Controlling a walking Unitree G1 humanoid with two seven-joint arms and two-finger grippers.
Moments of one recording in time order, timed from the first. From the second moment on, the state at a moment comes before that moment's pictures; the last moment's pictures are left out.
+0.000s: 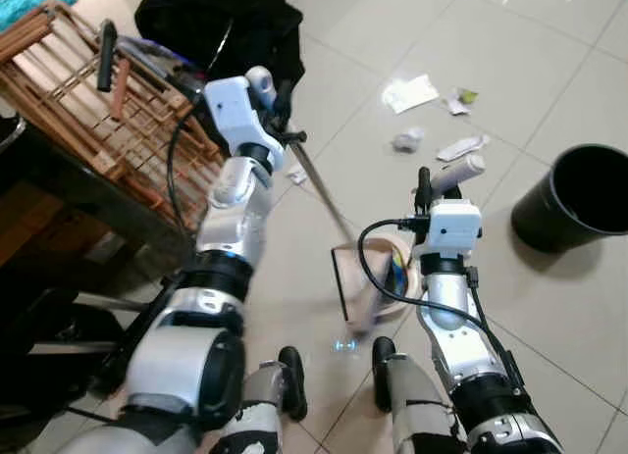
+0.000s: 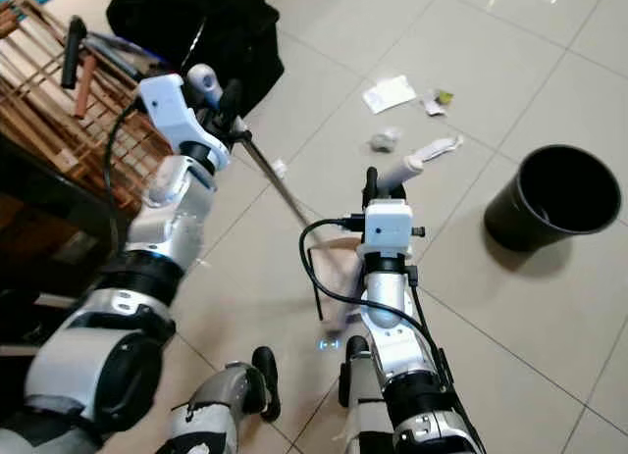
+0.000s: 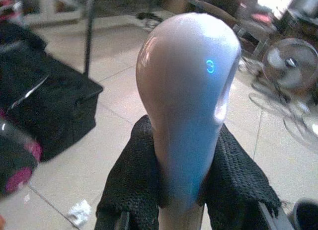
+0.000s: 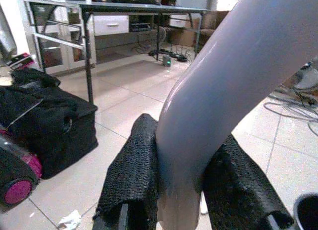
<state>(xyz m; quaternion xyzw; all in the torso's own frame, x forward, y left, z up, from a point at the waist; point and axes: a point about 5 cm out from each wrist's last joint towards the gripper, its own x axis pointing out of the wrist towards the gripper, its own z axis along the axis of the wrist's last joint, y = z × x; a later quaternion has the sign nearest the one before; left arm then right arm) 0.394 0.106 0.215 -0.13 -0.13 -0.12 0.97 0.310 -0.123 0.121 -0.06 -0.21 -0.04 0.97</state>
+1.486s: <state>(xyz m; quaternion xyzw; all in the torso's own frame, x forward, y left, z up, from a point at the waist) 0.317 0.195 0.138 0.06 0.00 -0.10 0.99 0.264 -0.215 0.182 0.03 -0.14 -0.21 0.97</state>
